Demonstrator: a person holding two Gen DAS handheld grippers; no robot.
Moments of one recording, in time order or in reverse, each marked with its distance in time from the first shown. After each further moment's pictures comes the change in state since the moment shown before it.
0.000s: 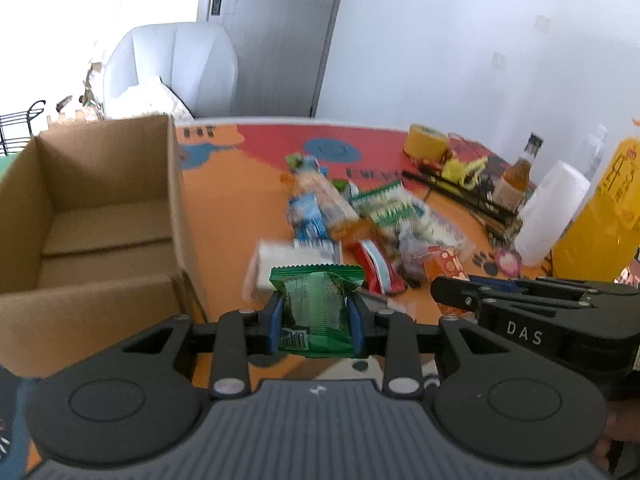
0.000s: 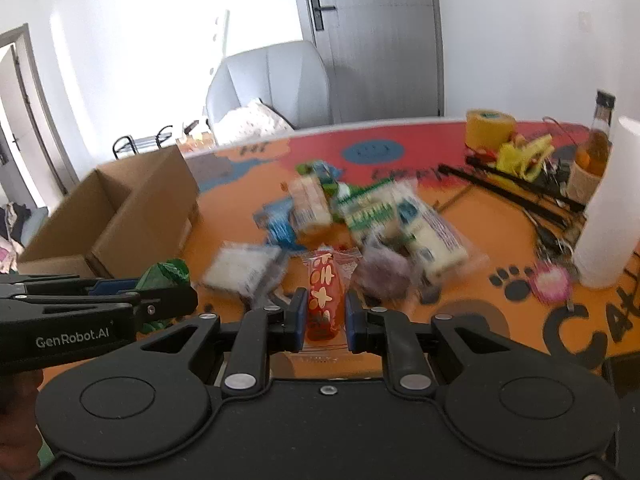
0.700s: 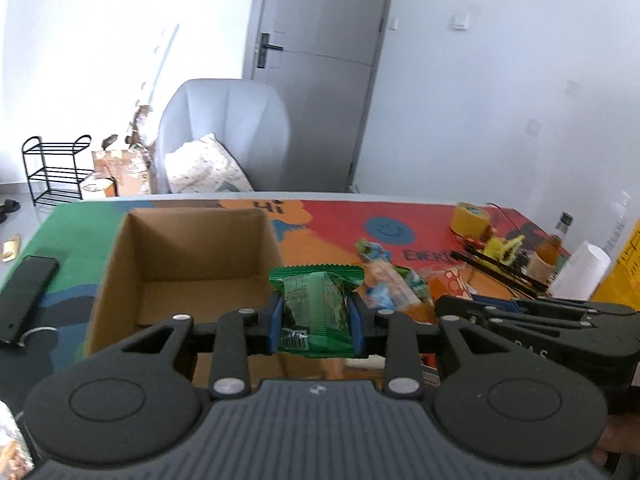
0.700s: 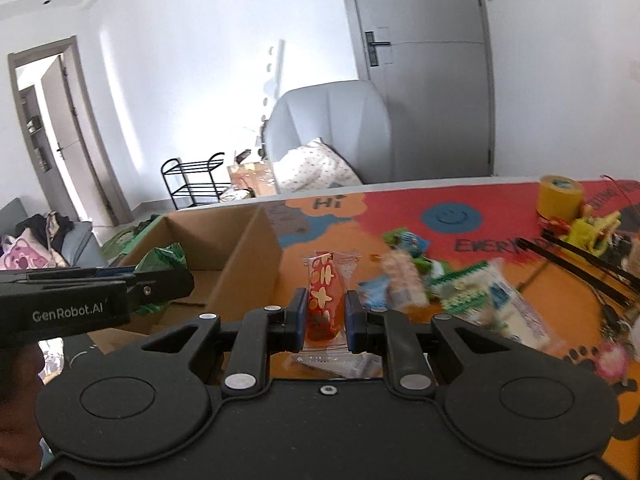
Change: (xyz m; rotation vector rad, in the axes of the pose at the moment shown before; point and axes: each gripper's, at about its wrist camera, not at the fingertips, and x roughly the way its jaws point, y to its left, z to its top) left arm -0.053 0.048 0.039 -0.044 -0.153 0.110; right arm 0.002 0.059 0.043 -0.068 -0.079 0.135
